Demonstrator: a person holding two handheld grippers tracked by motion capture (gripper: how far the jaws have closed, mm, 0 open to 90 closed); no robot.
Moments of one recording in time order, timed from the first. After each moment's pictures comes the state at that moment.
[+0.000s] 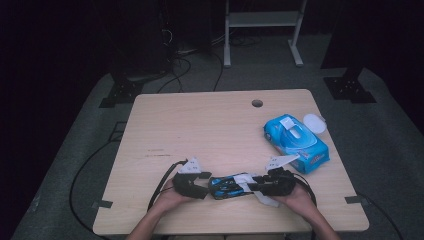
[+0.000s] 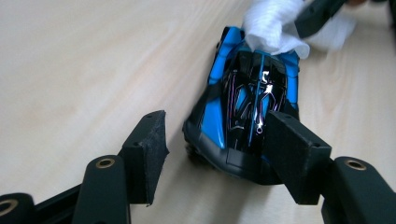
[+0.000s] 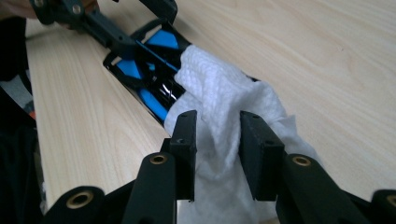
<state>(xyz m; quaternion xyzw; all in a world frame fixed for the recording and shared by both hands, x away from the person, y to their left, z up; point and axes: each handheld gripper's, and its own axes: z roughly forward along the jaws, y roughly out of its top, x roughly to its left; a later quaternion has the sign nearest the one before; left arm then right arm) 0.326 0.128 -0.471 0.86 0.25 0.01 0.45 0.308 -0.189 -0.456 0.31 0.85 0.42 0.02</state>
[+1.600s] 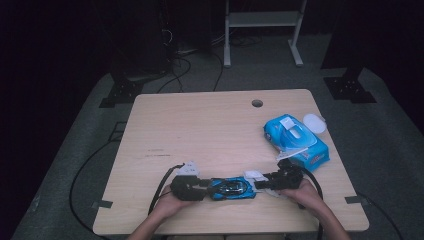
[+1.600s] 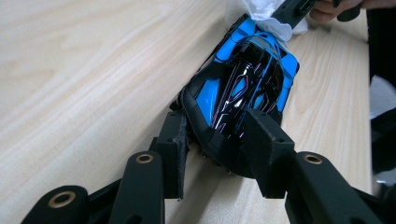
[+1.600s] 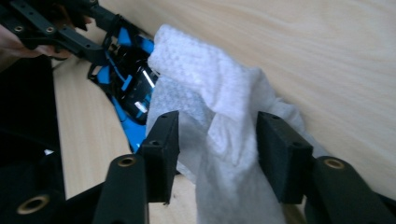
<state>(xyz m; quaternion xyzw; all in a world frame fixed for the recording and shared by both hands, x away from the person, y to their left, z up) 0.300 0.129 -0.465 0.85 0.26 0.03 0.45 0.337 -0.222 -0.477 0.37 0.81 0.43 -0.11</state>
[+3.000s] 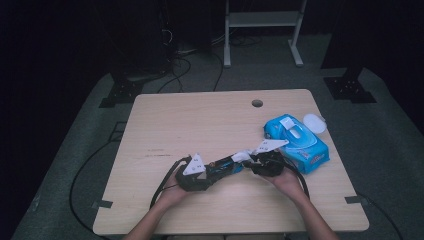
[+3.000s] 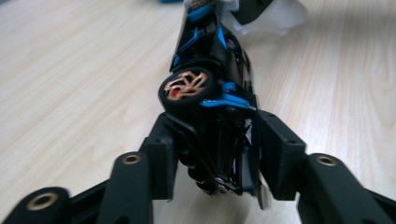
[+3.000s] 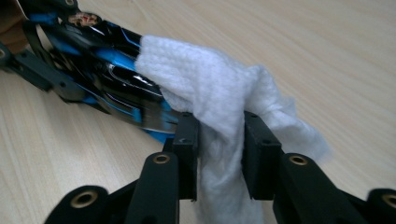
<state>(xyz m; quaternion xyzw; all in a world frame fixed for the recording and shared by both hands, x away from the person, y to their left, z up) 0.329 0.117 -0.471 0.87 0.18 0.15 0.44 0.355 -0.166 -0.445 0.30 0.85 0.41 0.14</state>
